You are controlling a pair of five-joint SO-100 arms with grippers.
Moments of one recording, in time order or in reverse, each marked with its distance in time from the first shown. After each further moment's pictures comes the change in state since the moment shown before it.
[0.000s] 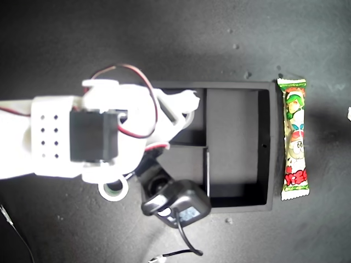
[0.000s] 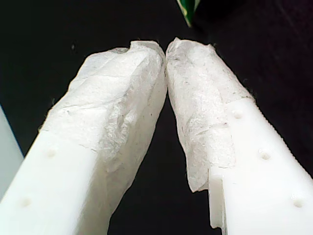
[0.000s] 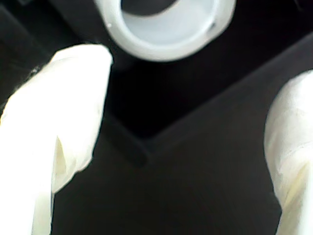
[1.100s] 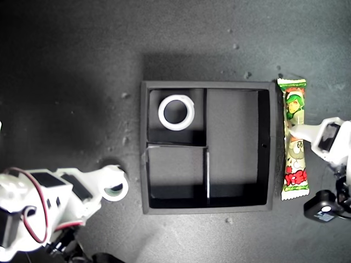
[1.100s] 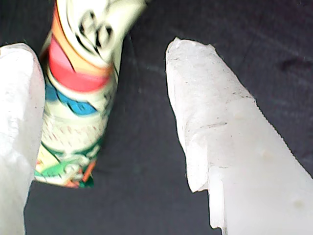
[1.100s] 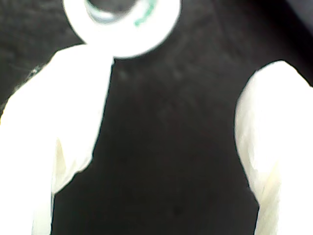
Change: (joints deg) arm 0 23.8 37.6 54.1 -22.2 -32.6; arm 1 -13.5 -96.5 -50.4 -1.3 0.0
